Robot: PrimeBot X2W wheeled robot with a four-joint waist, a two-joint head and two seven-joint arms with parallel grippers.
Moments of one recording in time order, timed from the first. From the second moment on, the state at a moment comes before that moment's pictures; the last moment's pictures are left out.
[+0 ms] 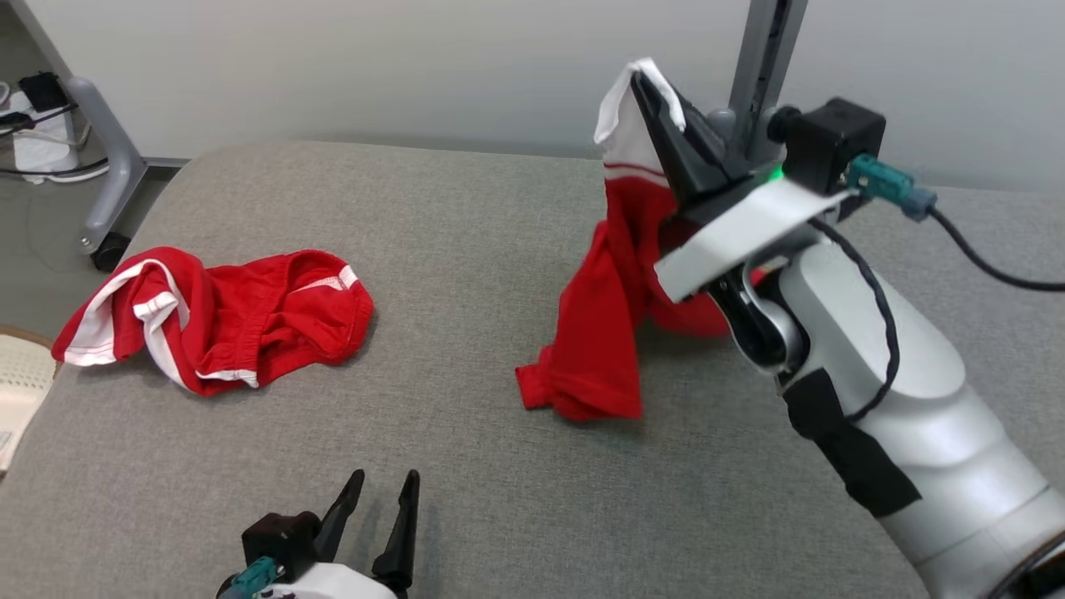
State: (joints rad) left arm -0.08 0.05 -0.23 0.52 -0.40 -0.09 -0.26; right arm -0.87 -0.09 0.60 0.57 0.59 0.13 -0.26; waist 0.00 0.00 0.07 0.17
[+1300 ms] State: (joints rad) left arm -0.13 0.05 -0.27 0.49 -0.37 -0.09 -0.26; right arm -0.30 -0.13 -0.08 0.46 0.21 0.13 -0.26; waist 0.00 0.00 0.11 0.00
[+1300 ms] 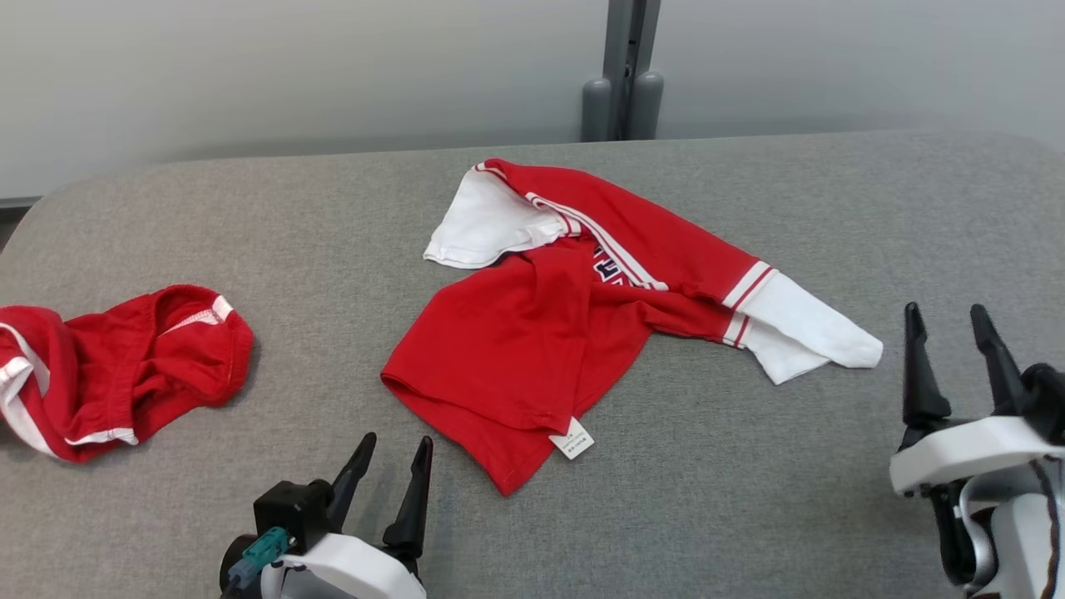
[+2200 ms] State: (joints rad) left arm -0.16 0.05 -0.44 0.61 -0.59 -0.10 -0.26; right arm -0.18 -0.06 -0.05 0.36 0.20 0.13 -0.26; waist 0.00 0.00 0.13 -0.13
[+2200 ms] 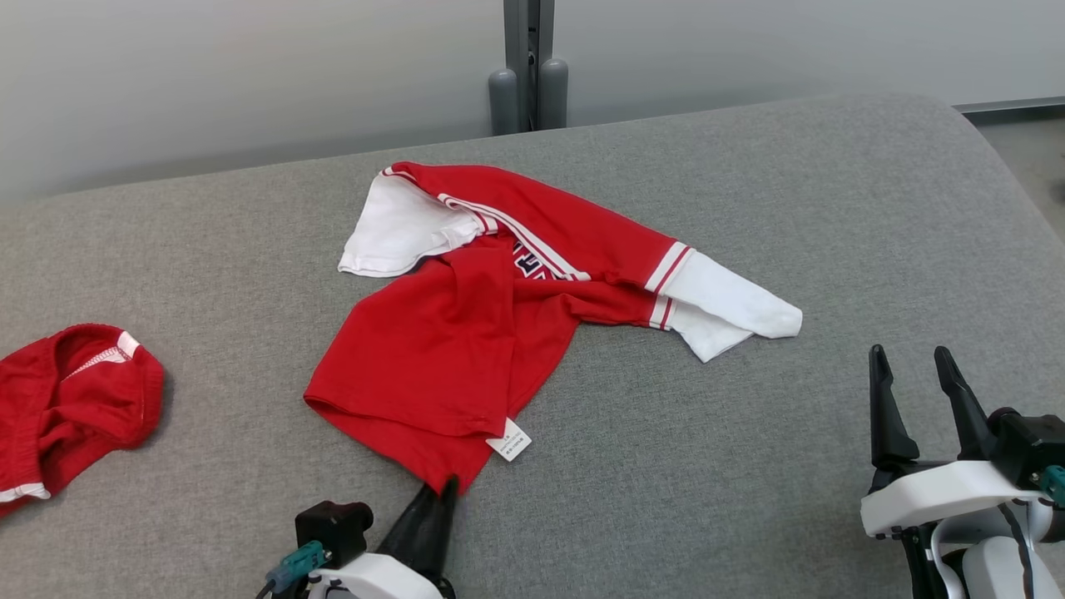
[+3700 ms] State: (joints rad) left arm -0.08 0.05 -0.24 0.52 -0.36 -0.02 -0.26; right arm -0.37 -0.08 0.31 0.68 0.16 0.13 -0.26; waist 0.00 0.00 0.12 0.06
